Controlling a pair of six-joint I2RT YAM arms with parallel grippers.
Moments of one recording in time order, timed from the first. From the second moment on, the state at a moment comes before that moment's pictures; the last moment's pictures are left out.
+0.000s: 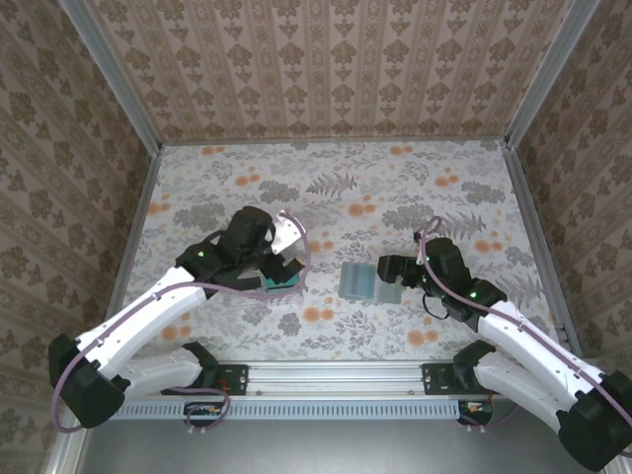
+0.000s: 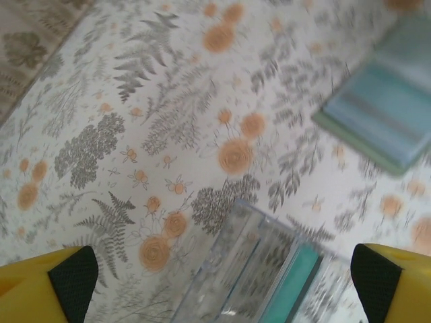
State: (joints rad) left arm -0.77 1.08 0.96 -0.61 -0.07 0.27; right arm 0.48 0.85 0.50 -0.33 -0.01 0.56
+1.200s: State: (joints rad) left arm -0.95 1.67 0.87 -0.07 0.23 -0.80; right arm 0.52 1.26 0.49 -0.29 0.00 0.68
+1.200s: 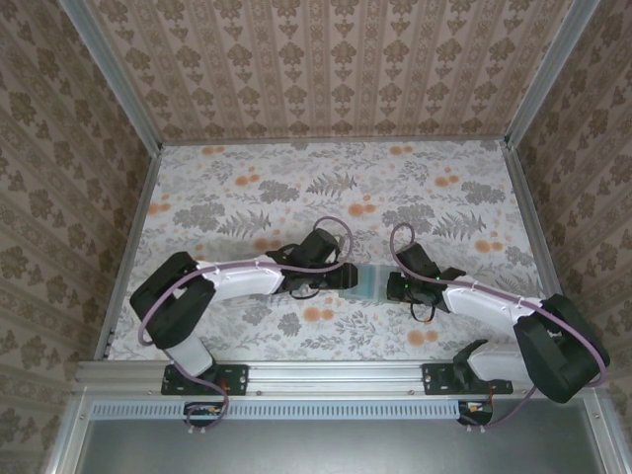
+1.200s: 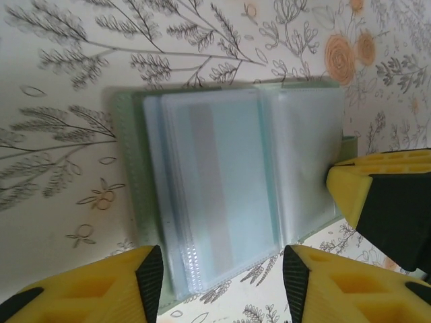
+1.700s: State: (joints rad) left arm -0.96 1.73 0.90 -0.03 0.27 -0.82; right arm 0.52 1.26 0.49 -0.29 0.00 0.68
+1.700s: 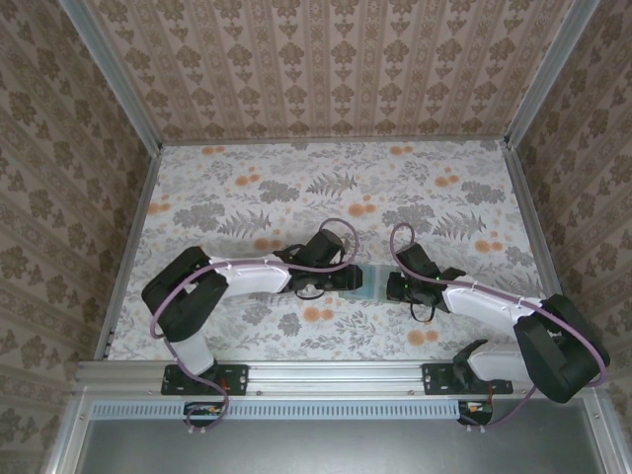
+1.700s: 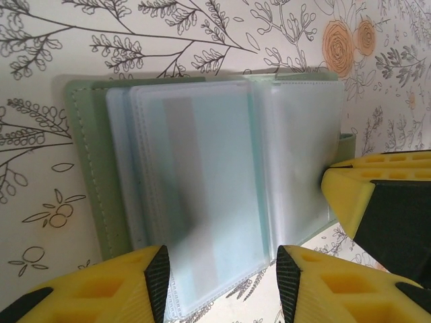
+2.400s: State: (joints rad) left arm -0.96 1.76 0.93 -0.05 0.24 -0.82; right arm 0.52 1.26 0.49 -0.29 0.00 0.68
